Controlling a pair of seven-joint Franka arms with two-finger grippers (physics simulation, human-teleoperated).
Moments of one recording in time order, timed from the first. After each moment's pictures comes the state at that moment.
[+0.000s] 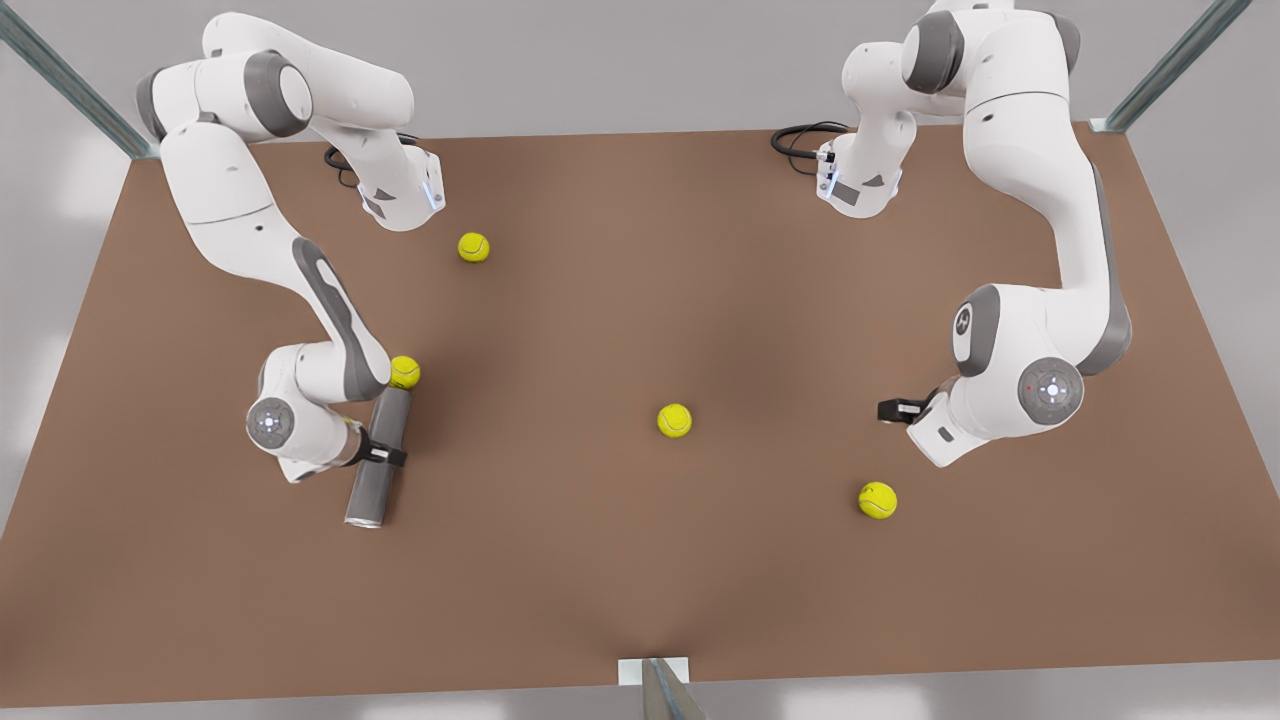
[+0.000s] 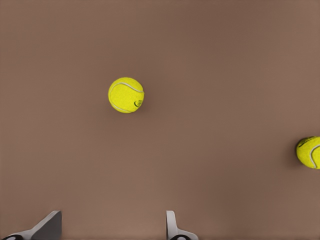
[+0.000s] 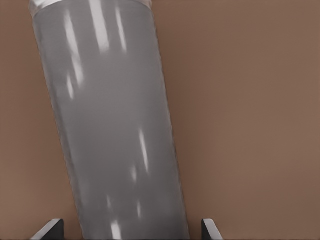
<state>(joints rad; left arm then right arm) -0.23 0.47 0.11 -1.42 -0.08 1.68 0.02 -0.19 0.58 0.23 -1.92 -0.07 2.37 0.35</state>
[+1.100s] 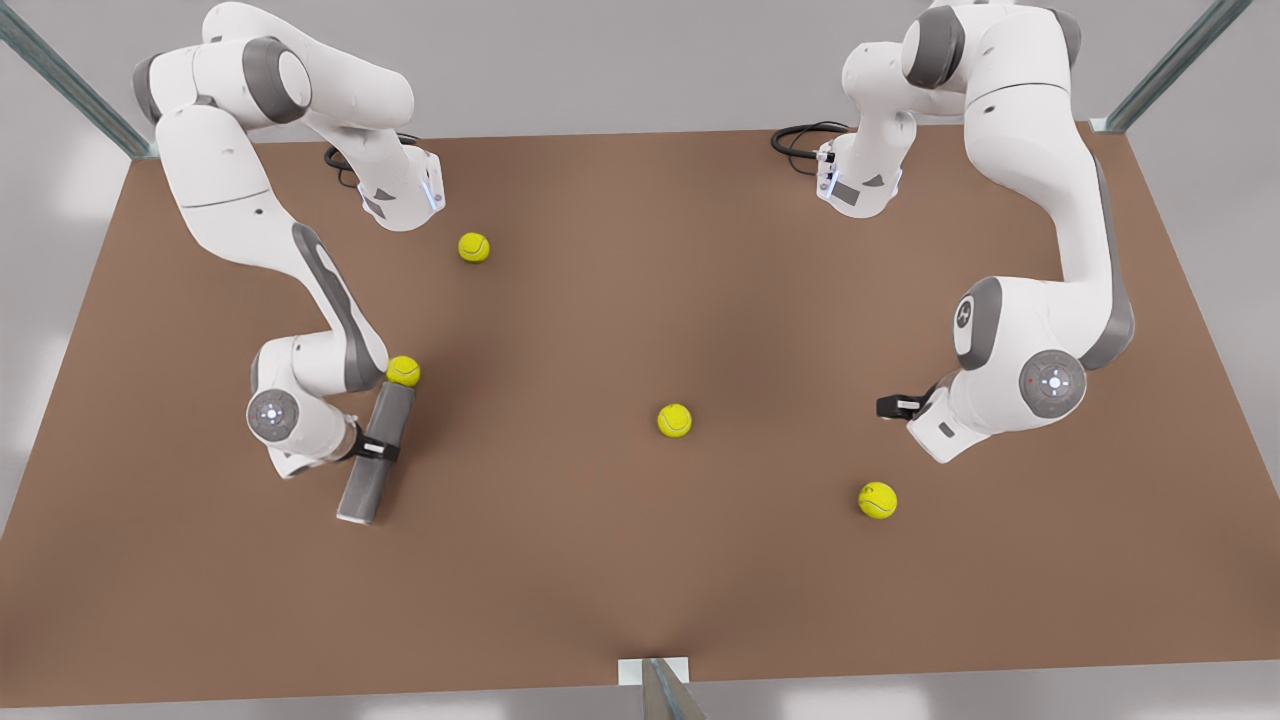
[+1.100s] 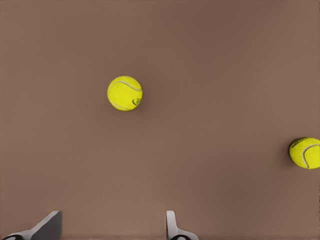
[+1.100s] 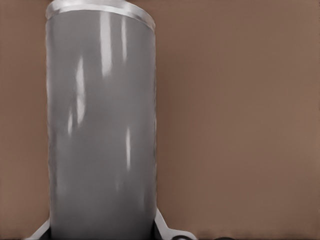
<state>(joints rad) -0.23 0.45 0.11 -1.42 -0.08 1.66 -0.01 -0.19 0.51 0.24 -1.94 -0.20 2.32 0.41</state>
